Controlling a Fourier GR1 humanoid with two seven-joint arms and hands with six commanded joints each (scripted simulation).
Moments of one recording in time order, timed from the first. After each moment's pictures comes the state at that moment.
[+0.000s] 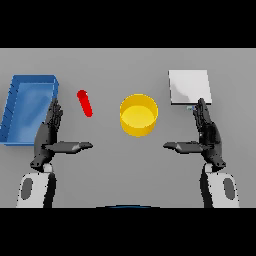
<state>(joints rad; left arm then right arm) 0.00 0.00 0.00 -1.57 0.00 0.00 0.00 0.00 0.00 0.00 -1.57 0.00 0.00 0.00</state>
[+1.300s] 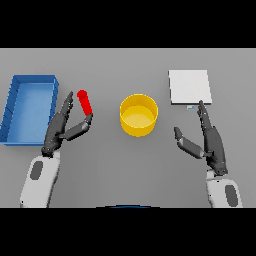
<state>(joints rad) -0.18 0.06 -0.05 -1.33 -0.17 0.01 -0.03 0.07 -0.08 0.09 -1.66 0.21 -0.04 -0.09</state>
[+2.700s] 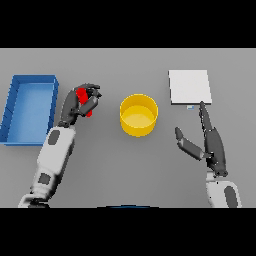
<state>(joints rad) -0.58 0.01 0.10 -0.80 -0.15 0.09 -0.18 0.08 -0.07 0.09 -1.67 0.23 -0.06 -0.09</state>
